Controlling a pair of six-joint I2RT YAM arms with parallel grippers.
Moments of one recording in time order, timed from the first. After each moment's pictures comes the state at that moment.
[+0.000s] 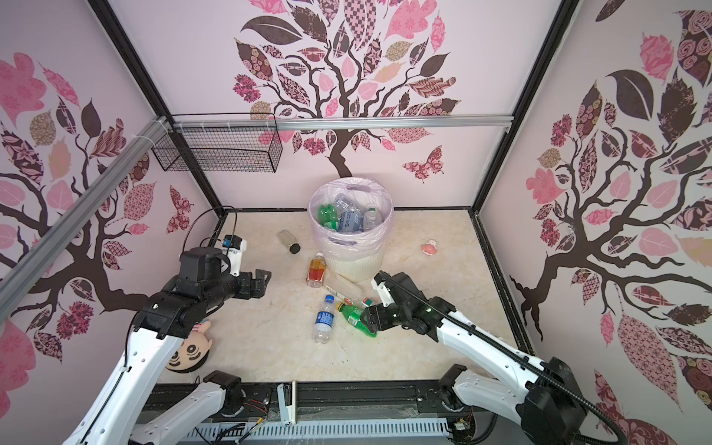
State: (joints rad) left arm -0.28 0.87 1.09 -0.92 -0.04 -0.11; right arm 0.70 1.09 0.73 -0.51 -0.23 0.40
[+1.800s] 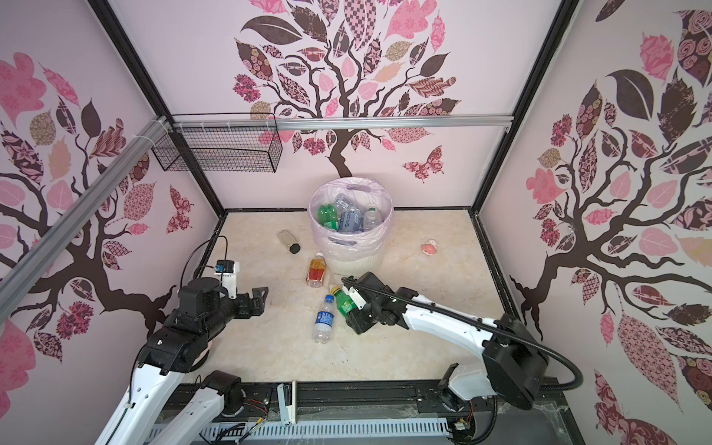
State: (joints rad) left arm -0.28 0.63 0.78 -0.76 -0.07 -0.19; right arm 0.85 1.31 0.87 -0.51 -0.17 0.21
